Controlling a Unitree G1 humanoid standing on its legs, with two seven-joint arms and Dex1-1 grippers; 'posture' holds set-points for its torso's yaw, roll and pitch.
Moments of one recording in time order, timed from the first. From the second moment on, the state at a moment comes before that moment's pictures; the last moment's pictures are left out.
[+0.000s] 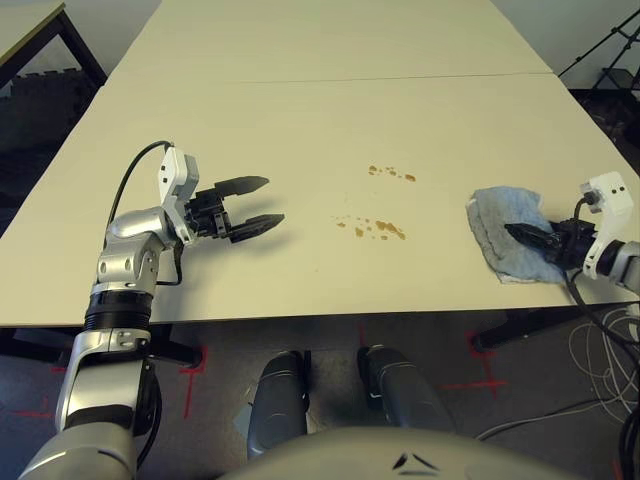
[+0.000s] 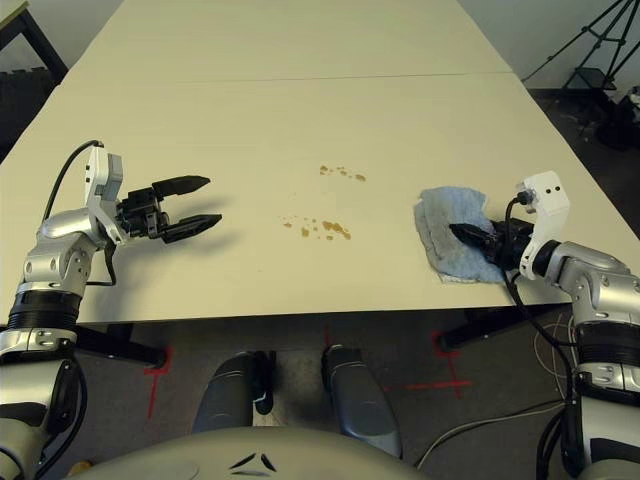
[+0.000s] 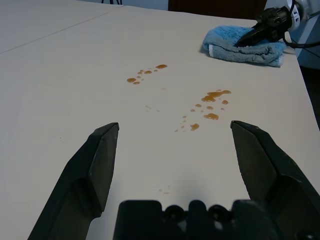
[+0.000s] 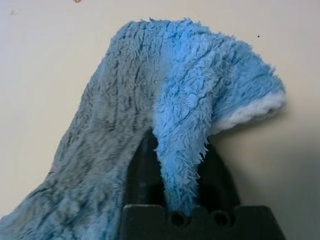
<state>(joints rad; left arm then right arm) -0.47 0.60 0.10 0.41 -0.43 0.07 -1.33 -0.30 -0.74 -0.25 0.42 0.39 0.57 0.91</state>
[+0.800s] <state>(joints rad) -0.49 0.60 0.10 0.45 -0.43 0.06 -1.32 -0.58 -0.58 -0.40 0.15 0.69 1.05 0.63</state>
